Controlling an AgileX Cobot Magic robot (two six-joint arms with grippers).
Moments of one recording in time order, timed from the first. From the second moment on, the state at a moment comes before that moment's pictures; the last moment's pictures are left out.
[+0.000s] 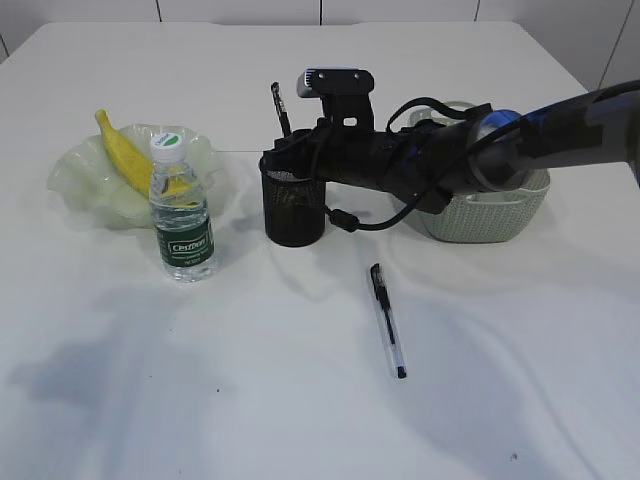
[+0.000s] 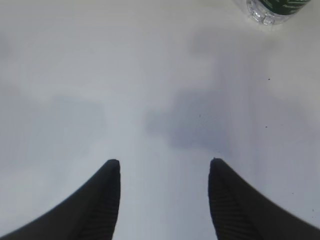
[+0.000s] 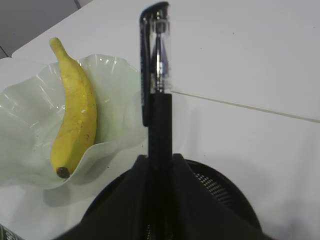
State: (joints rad) left arm 0.00 1.07 -0.62 -0.14 0.61 -0.01; right arm 0.40 2.31 -1.61 -0.60 -0.33 0.72
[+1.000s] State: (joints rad) left arm 0.00 1.07 -0.62 -0.14 0.61 -0.01; right arm 0.40 2.31 -1.61 -0.61 -0.29 0.75
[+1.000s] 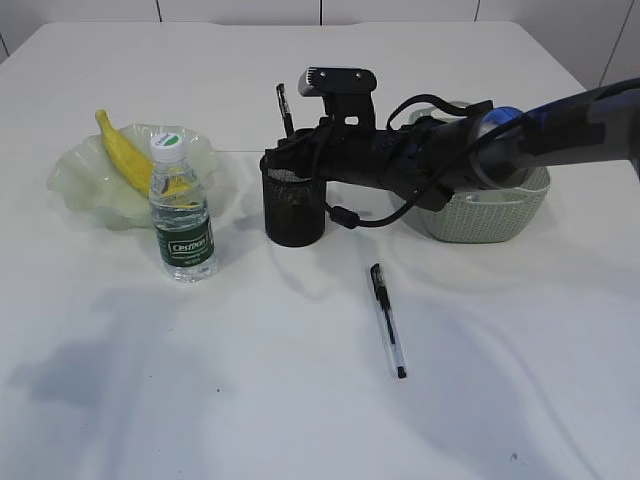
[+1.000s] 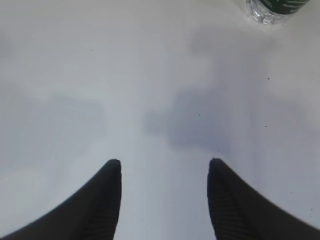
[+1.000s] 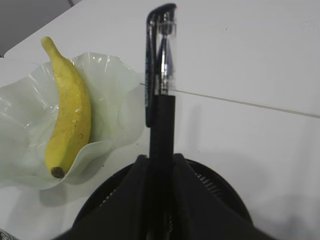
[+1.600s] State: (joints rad) left arm 0.00 1.07 -0.62 -0.14 0.61 -0.01; right arm 0.40 2.31 -1.61 -0.62 -0.29 0.75
